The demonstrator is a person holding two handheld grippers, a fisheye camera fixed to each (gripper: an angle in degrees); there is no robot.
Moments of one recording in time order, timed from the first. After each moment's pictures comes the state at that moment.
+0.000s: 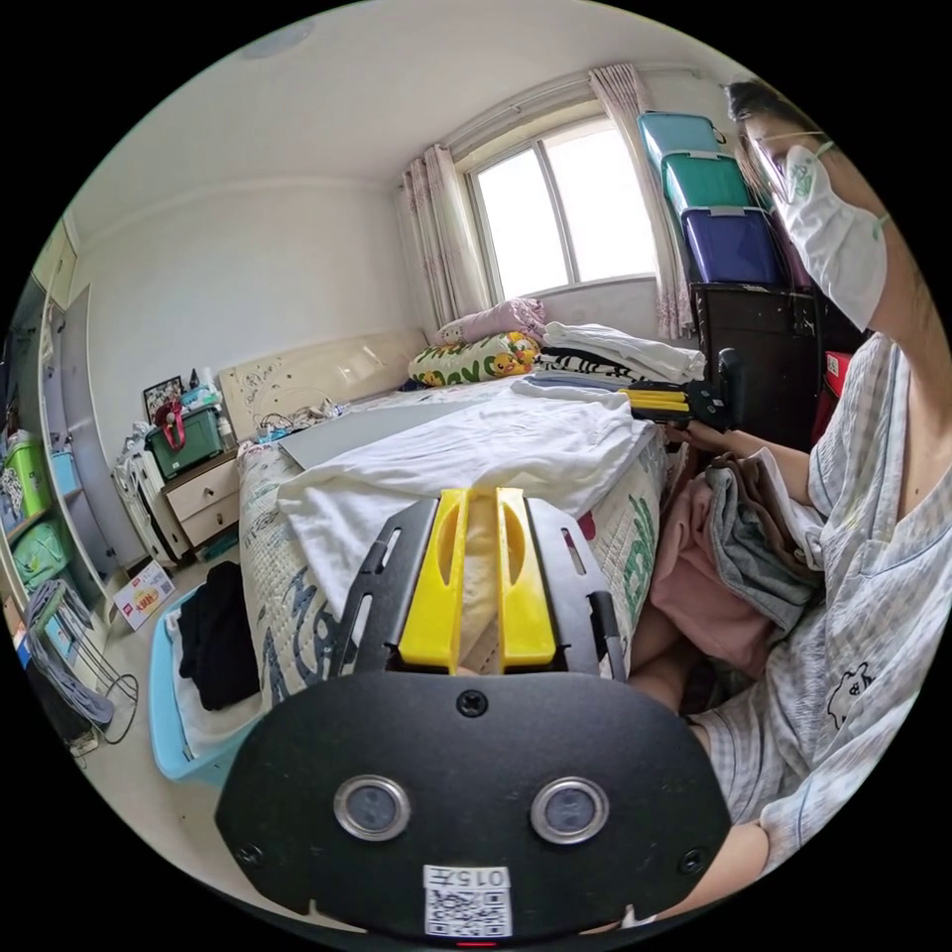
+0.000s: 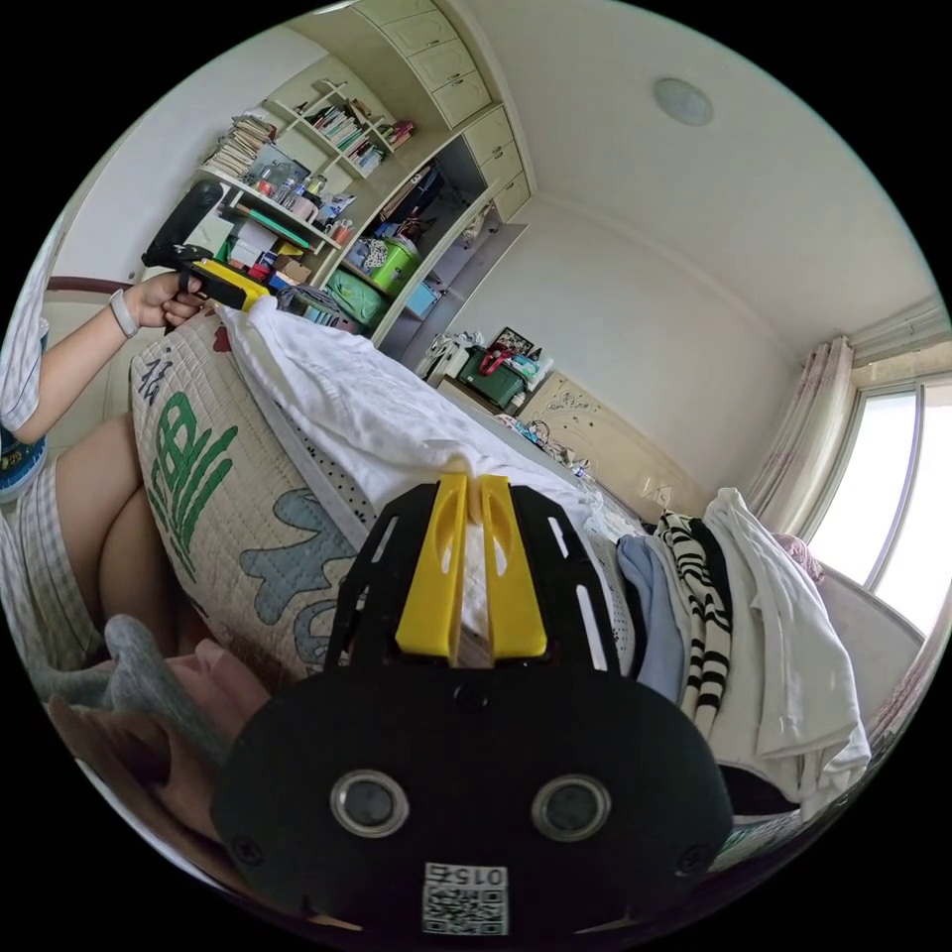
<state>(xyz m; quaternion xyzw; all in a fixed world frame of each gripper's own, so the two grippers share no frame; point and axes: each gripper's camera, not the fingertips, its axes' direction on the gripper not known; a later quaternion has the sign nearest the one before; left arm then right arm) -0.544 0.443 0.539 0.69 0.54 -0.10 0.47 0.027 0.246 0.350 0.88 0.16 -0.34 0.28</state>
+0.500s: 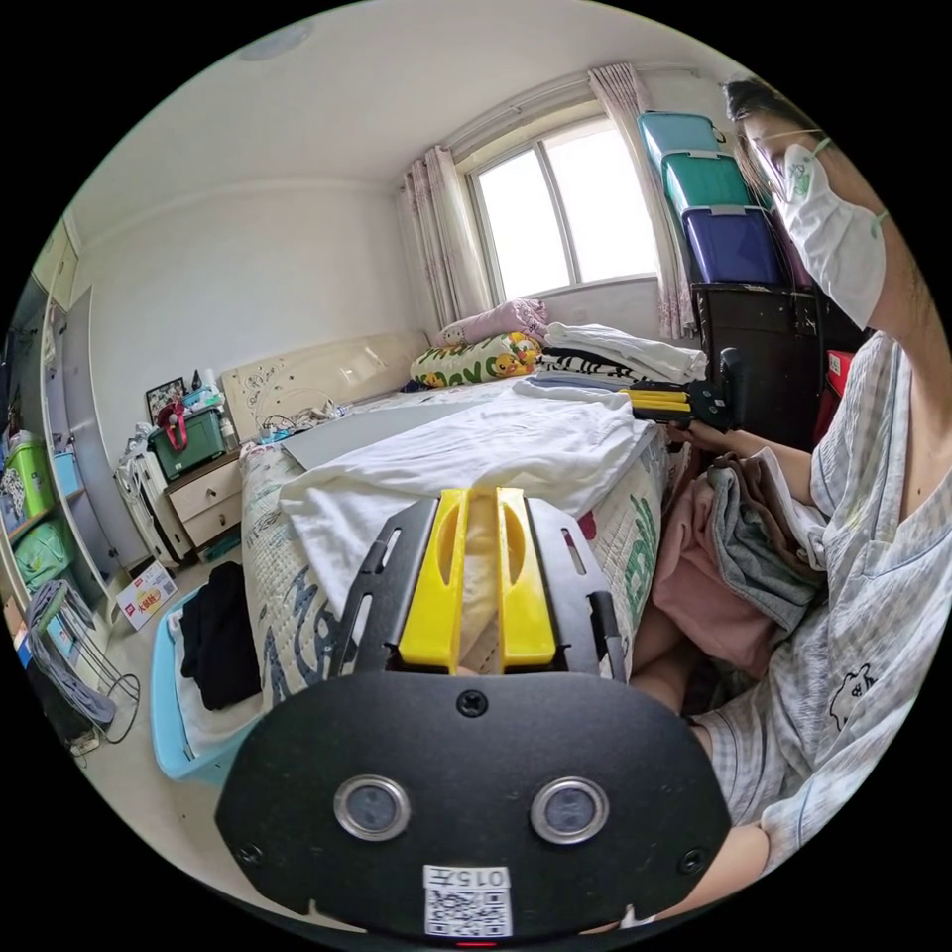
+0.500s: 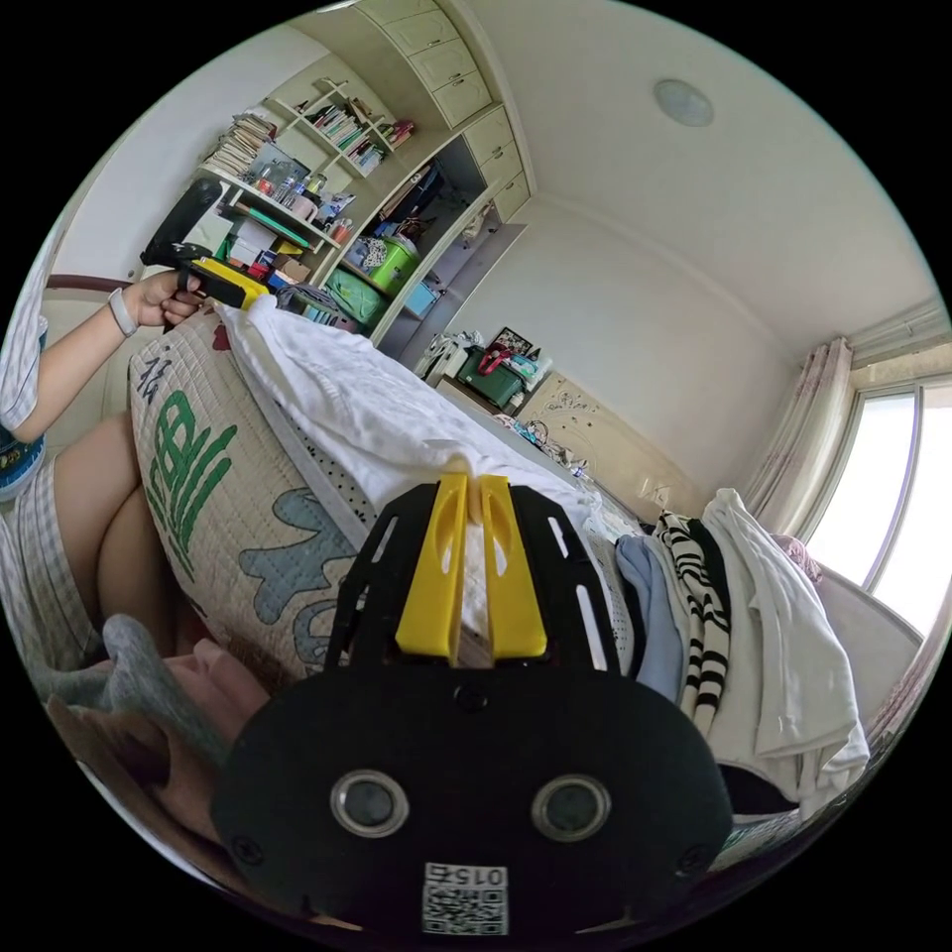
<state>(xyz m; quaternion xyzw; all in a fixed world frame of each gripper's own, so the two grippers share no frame) -0.539 0.446 0.527 0.69 0.54 -0.11 0.47 0.026 0.249 0.359 0.88 0.17 -0.34 0.28</state>
